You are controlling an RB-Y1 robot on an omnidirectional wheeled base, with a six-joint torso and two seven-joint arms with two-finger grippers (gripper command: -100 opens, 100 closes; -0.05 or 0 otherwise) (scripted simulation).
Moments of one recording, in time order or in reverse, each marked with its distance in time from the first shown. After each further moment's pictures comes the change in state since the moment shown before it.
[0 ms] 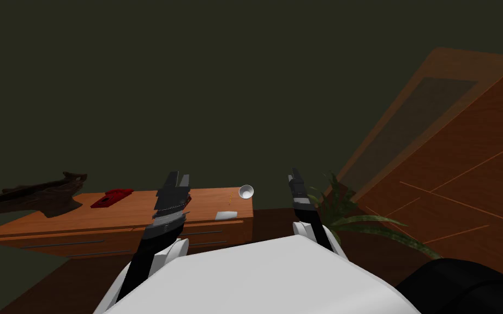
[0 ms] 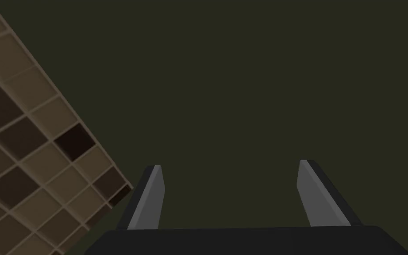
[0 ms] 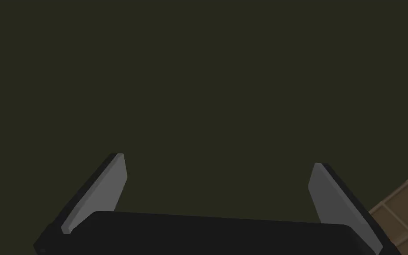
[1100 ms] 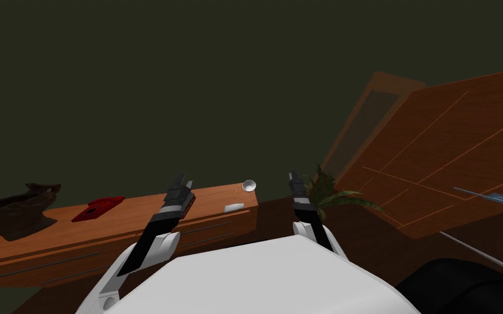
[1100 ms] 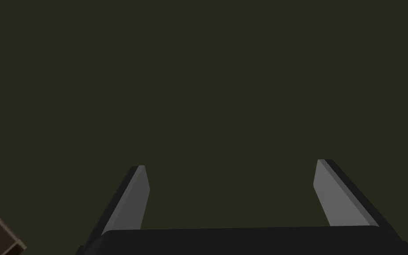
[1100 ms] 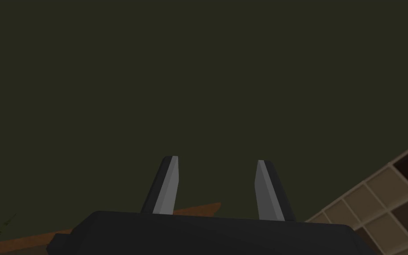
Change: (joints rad) left arm -0.145 0.198 0.118 0.236 0.100 0.239 0.120; right arm 0.000 0.000 0.000 0.000 0.000 0.000 0.000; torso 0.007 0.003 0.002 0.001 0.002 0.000
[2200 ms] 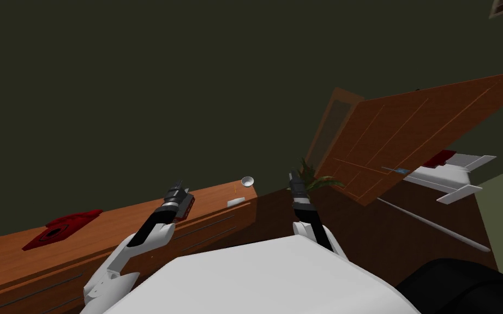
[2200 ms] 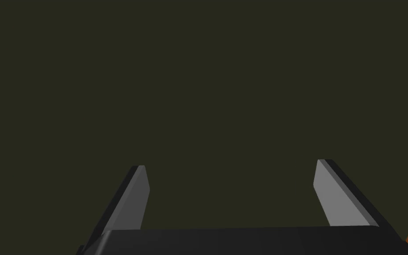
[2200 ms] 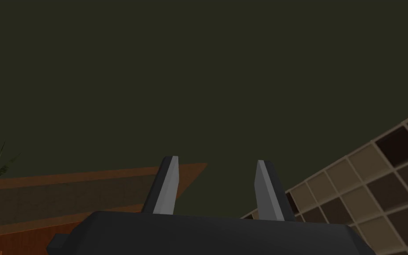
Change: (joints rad) left arm -0.157 0.111 0.087 0.278 0.105 0.263 0.113; right arm 0.000 0.000 0.000 0.000 0.000 0.000 0.000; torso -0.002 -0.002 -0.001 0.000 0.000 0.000
